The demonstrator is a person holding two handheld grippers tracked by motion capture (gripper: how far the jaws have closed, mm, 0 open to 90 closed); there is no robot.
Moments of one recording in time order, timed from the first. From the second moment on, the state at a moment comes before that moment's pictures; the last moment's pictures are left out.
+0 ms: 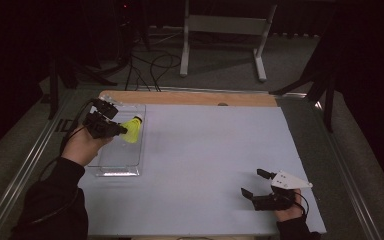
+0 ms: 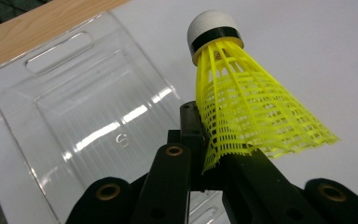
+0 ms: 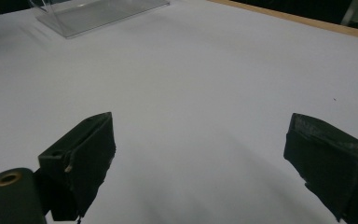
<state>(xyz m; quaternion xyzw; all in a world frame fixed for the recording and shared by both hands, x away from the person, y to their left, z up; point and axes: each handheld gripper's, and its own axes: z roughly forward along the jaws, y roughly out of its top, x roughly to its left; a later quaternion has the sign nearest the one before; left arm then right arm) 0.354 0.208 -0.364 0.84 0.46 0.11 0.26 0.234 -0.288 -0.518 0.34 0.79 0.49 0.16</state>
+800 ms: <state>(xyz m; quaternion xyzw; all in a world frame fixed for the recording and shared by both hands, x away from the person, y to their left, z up) 0.371 0.211 -0.427 0.83 0.50 0.11 0.22 0.234 -0.289 -0.518 0.34 0.78 0.49 0.16</state>
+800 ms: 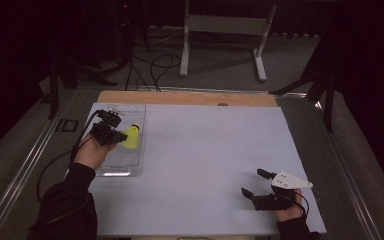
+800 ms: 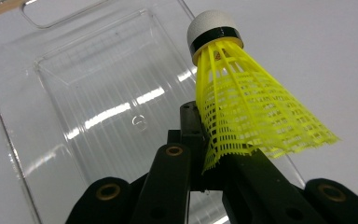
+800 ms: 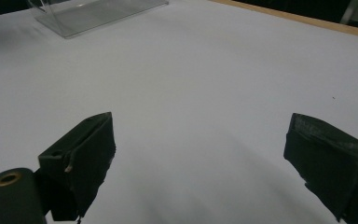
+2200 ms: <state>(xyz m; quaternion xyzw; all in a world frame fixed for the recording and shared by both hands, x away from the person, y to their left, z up) 0.380 0.200 -0.466 0.83 0.52 0.08 0.16 0.234 -0.290 -0.518 0.34 0.79 0.49 0.16</state>
